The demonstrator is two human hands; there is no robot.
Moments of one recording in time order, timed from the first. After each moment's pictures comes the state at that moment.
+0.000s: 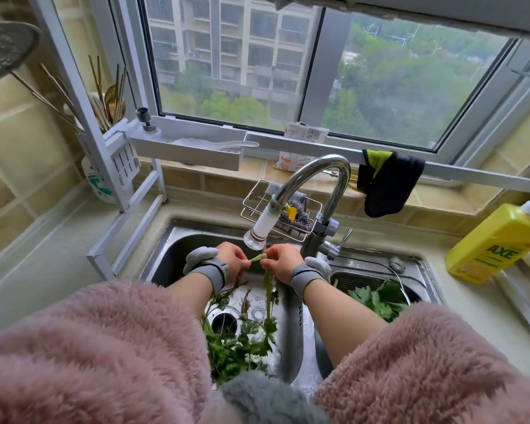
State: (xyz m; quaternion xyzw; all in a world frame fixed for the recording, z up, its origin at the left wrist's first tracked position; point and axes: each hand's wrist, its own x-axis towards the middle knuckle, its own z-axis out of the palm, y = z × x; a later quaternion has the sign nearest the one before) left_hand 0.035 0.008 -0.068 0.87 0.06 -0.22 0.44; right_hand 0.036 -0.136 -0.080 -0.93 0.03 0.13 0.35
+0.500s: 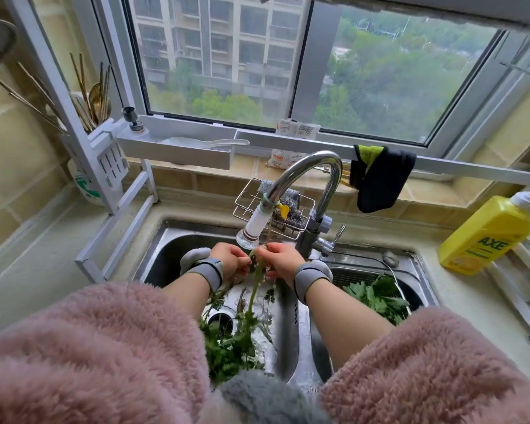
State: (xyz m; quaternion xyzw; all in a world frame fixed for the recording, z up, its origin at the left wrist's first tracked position) left_hand 0.034 0.002 -0.067 0.82 0.07 -0.24 0.52; right_hand 0.026 -0.141 -0.075 -0.79 0.10 0.16 0.58
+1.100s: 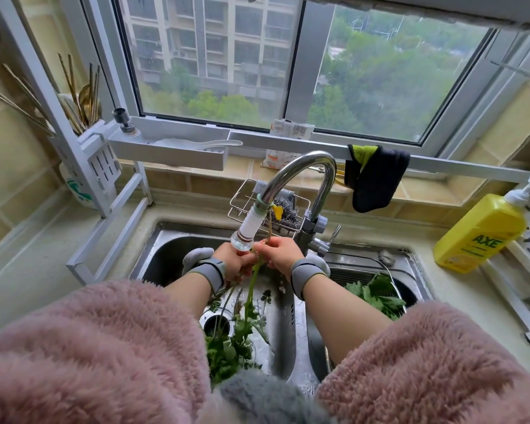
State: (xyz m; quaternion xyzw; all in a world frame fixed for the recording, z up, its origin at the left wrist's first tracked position) left_hand 0.036 -0.014 -0.063 0.81 0.05 -0.26 0.53; right_hand 0.031 -0.147 -0.066 -0.80 0.10 0.11 0.58
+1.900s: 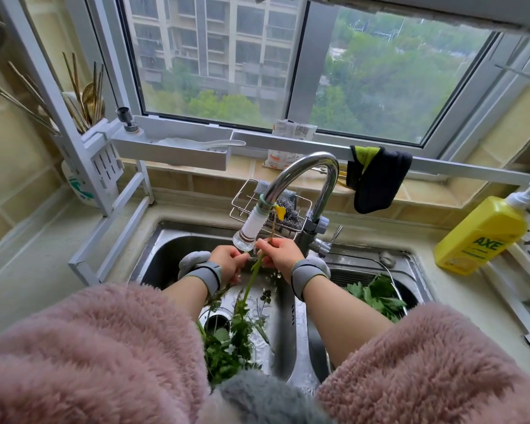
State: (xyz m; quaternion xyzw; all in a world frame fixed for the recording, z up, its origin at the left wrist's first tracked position) left_hand 0.036 -0.004 -0.072 0.82 0.06 -0.23 0.52; right_hand 0.033 -0.143 -0.070 -0.77 0.12 0.11 0.62
